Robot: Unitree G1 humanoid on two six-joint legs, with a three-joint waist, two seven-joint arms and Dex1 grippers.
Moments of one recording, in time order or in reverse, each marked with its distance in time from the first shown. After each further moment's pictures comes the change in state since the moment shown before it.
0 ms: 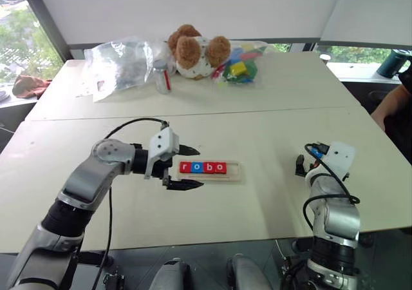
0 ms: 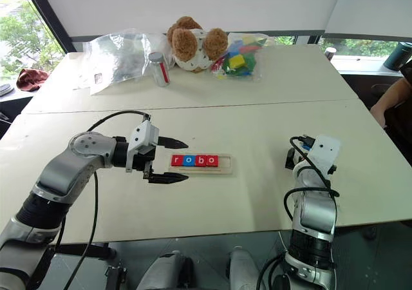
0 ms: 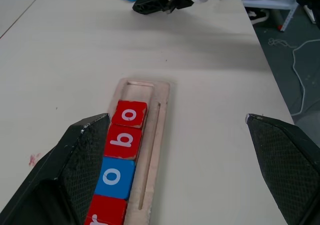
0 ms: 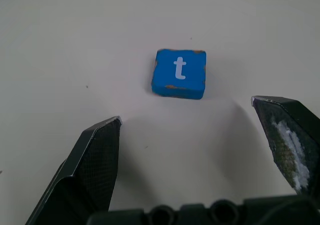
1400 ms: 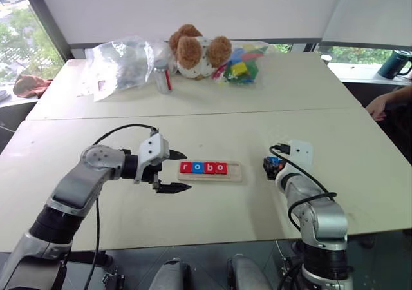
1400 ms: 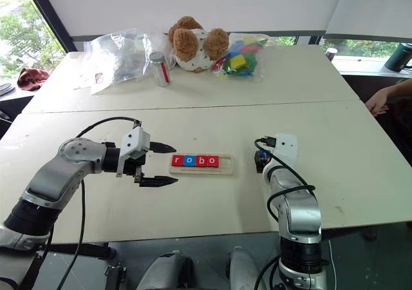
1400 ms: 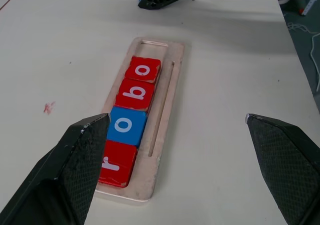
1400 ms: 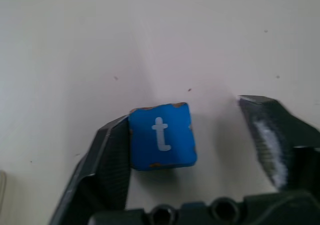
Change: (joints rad) left arm 0.042 0.057 0.023 0.033 0.036 -0.033 -0.008; right arm 0.081 -0.031 0.285 -0.220 0.111 0.227 0.091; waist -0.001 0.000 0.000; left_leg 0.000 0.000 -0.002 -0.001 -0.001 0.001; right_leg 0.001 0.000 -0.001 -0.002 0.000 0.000
